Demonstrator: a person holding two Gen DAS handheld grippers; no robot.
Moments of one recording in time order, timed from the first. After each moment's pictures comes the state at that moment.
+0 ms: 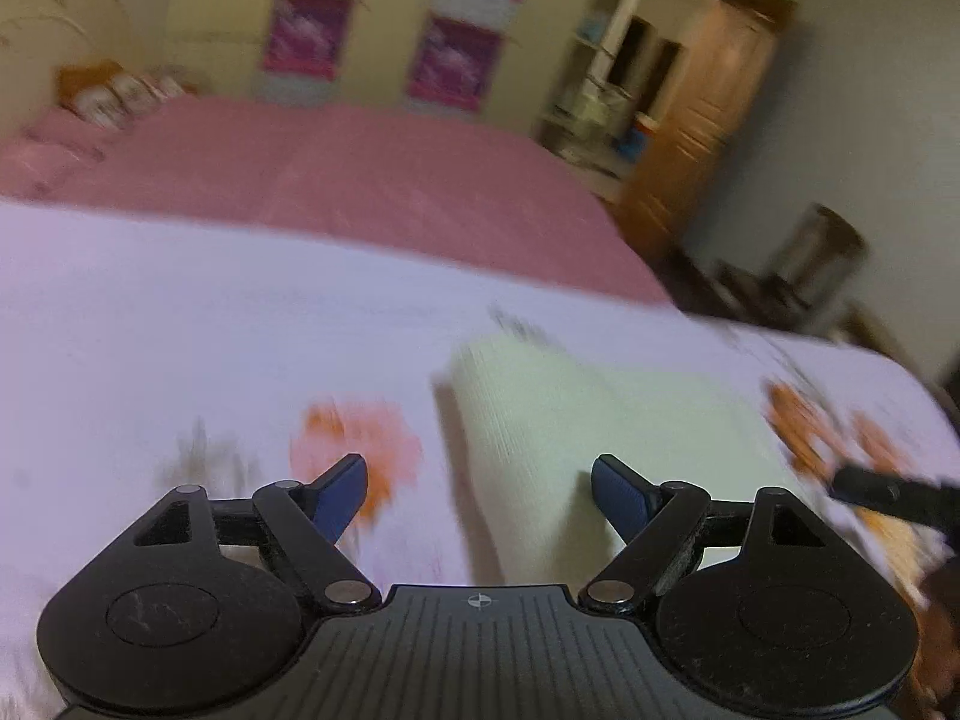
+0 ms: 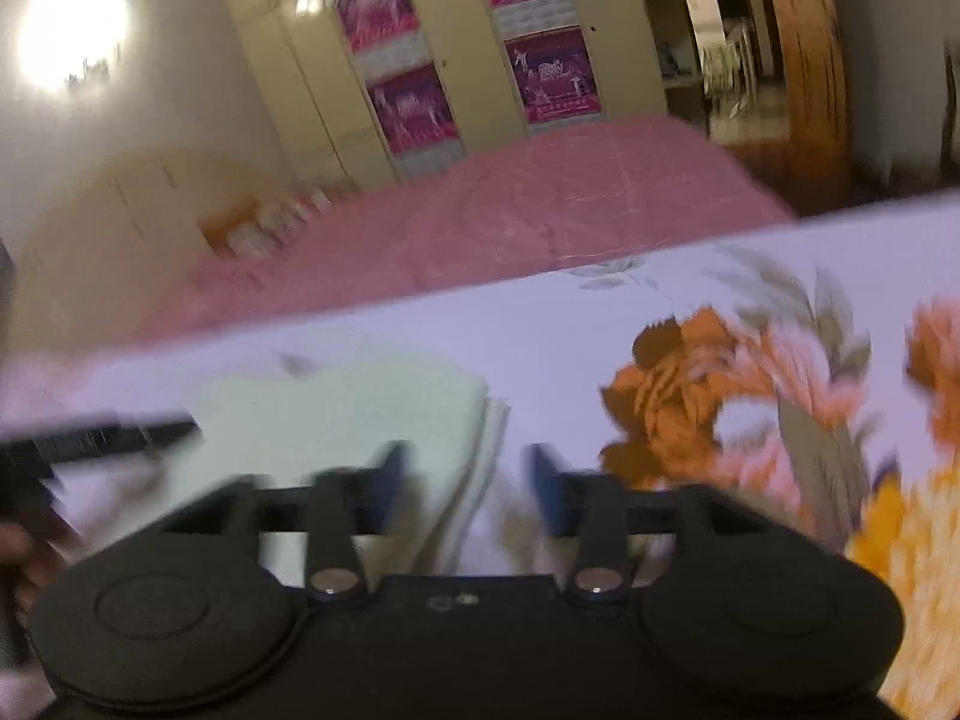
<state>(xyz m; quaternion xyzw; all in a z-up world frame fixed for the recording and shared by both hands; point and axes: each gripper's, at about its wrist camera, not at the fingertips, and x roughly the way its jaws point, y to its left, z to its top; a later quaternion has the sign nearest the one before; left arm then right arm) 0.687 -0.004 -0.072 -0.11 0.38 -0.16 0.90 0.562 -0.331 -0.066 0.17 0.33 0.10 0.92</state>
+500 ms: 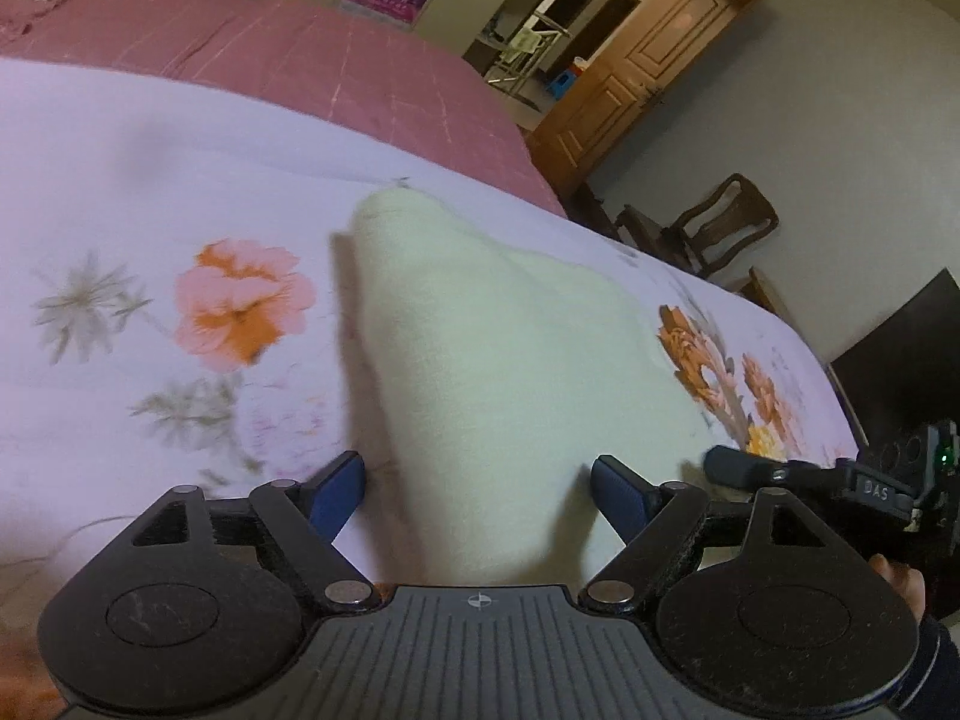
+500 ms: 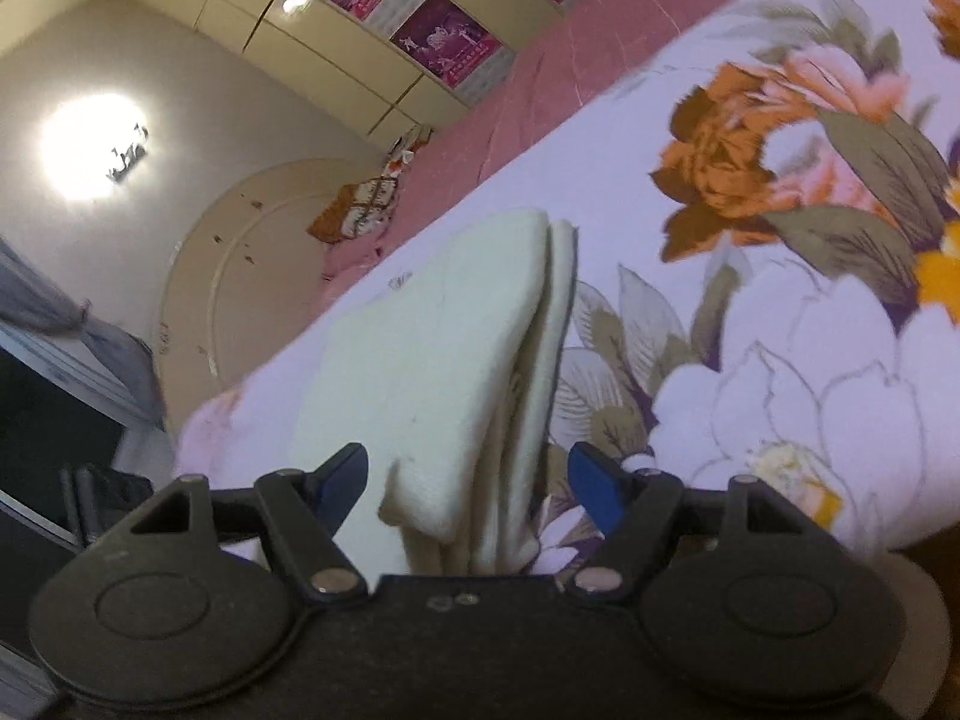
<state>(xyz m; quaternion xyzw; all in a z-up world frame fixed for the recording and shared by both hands) 0.682 -0.025 -0.098 -0.18 0.44 -0.25 0.84 0.564 -0.335 -0.098 0.31 0.41 0.18 0.84</state>
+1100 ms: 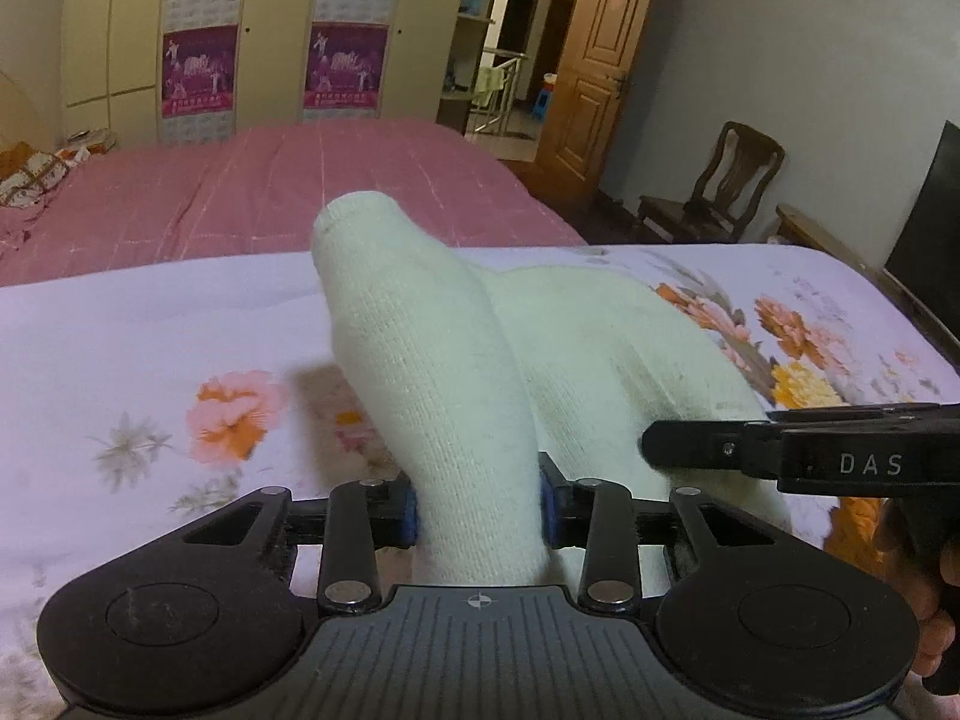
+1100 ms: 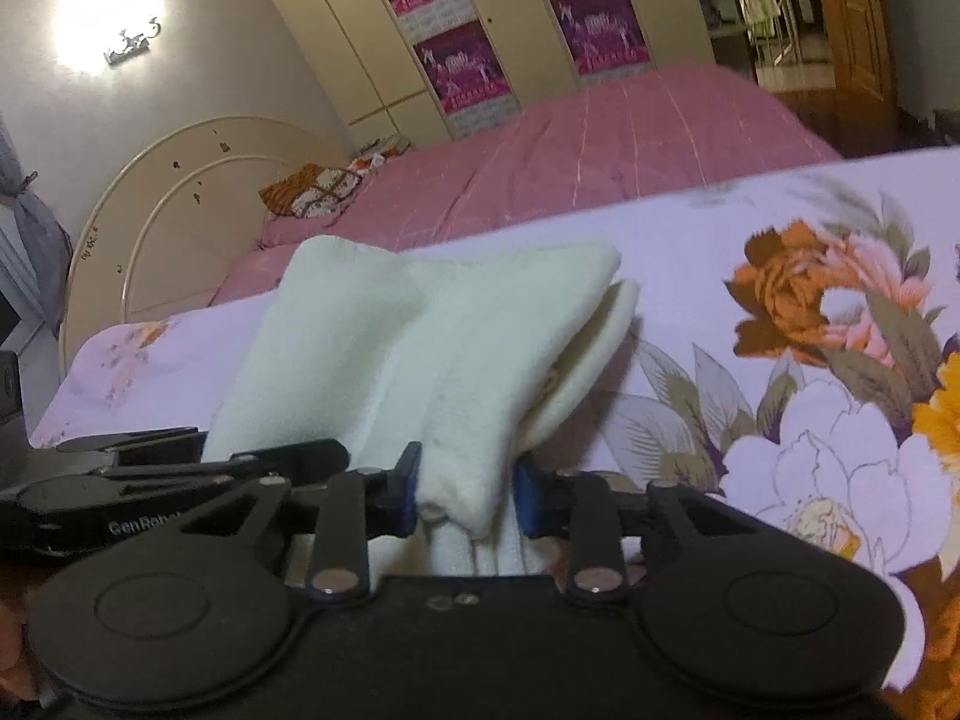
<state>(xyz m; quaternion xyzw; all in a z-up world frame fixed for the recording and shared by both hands) 0.631 -0.053 -0.030 -0.01 0.36 -0.22 0.91 0.530 -0.249 -0.046 0.13 0.37 0.12 0.91</state>
